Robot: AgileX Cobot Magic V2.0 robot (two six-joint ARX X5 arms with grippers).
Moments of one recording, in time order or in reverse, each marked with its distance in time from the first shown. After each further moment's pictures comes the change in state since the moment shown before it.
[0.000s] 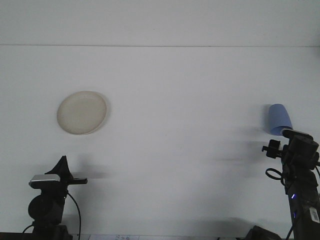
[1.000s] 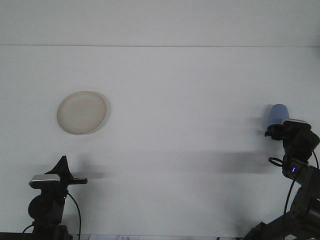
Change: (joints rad) left arm 0.000 0.000 0.000 0.000 0.000 0.000; right arm -0.111 0.528 0.001 0.837 -0.286 -0.100
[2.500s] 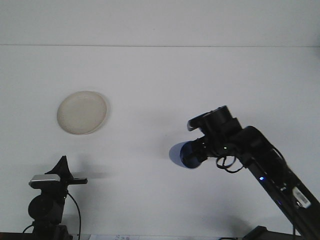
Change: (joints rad) left arm 0.000 0.000 0.000 0.000 0.000 0.000; right arm 1.070 -0.308 0.746 -1.790 -0.052 0.315
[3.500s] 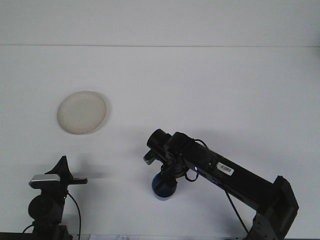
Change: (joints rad) left arm 0.000 0.000 0.000 0.000 0.000 0.000; right arm 0.300 0.376 0.025 -0.078 0.077 -0.074
